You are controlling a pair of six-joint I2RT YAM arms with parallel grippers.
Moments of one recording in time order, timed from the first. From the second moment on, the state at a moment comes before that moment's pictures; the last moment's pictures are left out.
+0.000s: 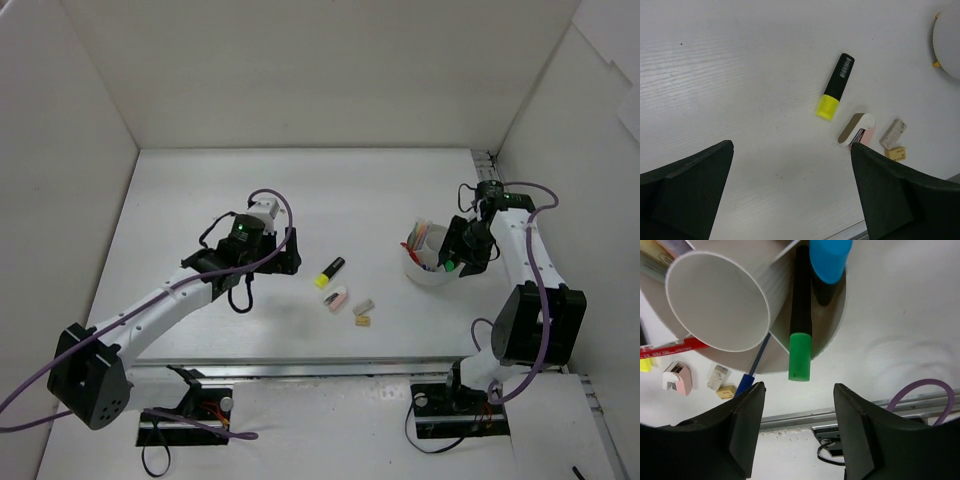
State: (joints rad) left arm -0.59 1.26 0.94 -0.35 -0.03 -0.43; right arm -0.13 1.51 1.24 -1.10 -0.11 0.33
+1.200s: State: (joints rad) left arm -0.78 1.96 1.47 -0.54 -0.12 -0.17; right arm 0.07 1.04 1.14 -1.00 -0.09 0.26
